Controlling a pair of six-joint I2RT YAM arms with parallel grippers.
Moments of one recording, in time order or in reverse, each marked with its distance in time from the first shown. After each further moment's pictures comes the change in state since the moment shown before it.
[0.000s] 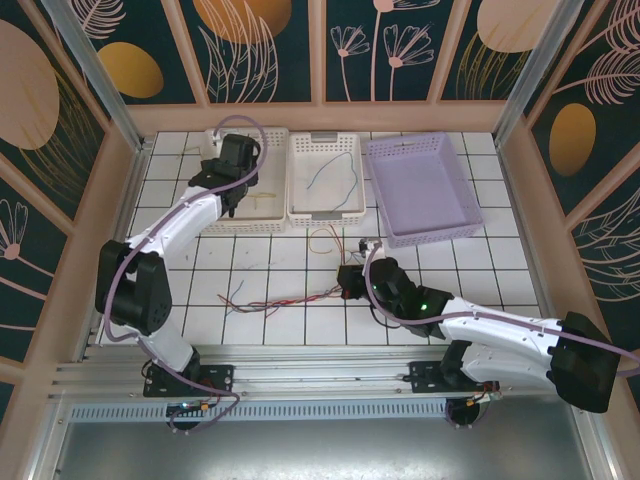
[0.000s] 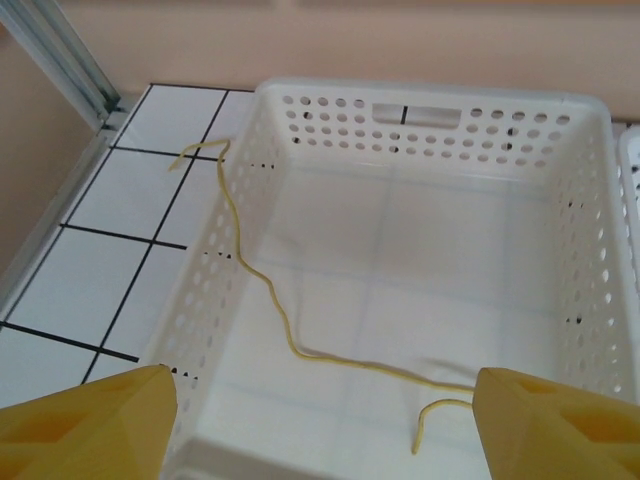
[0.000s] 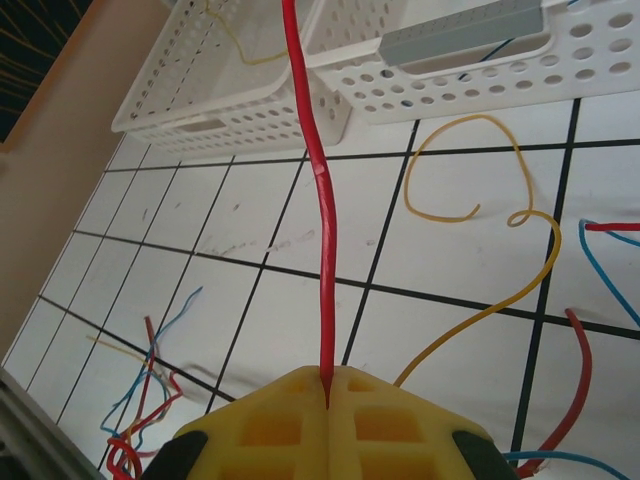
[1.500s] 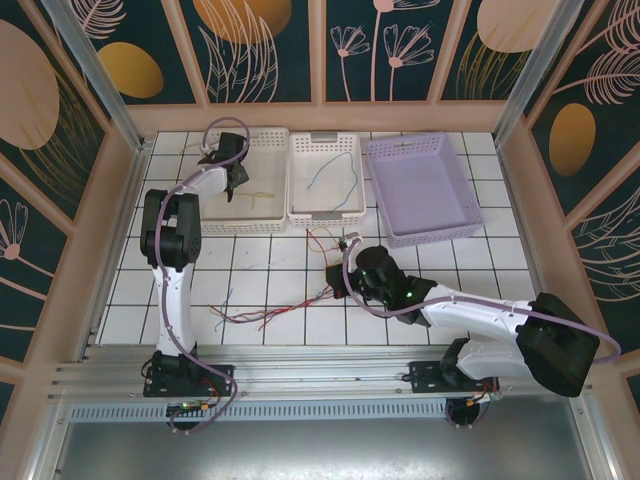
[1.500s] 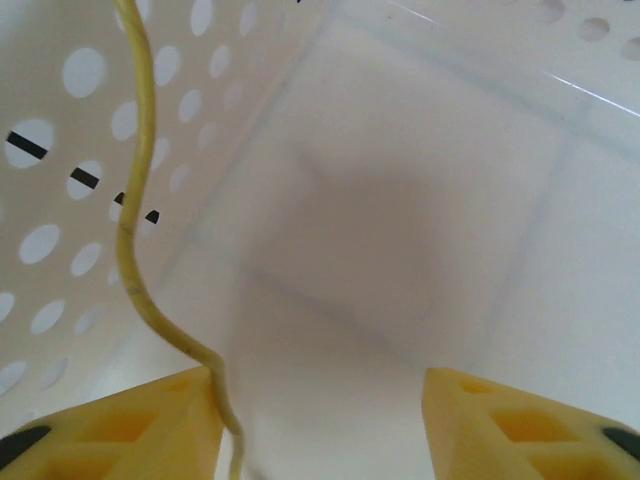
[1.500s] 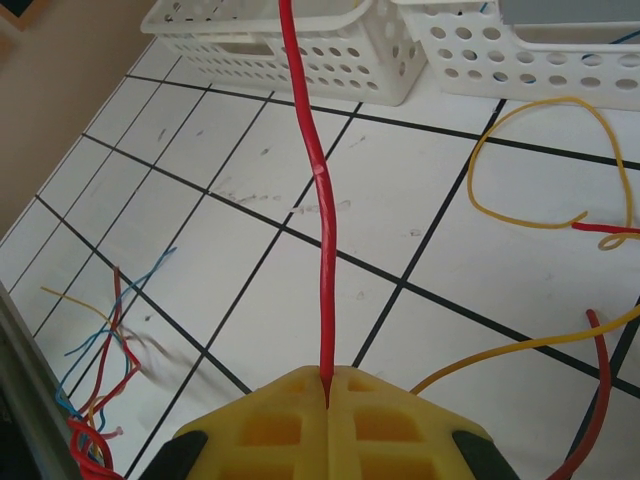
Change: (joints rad) left arm 0.180 0.591 0.371 -0.039 0.156 -0.249; right arm -0.082 0.182 0.045 0.115 -0.222 -0.229
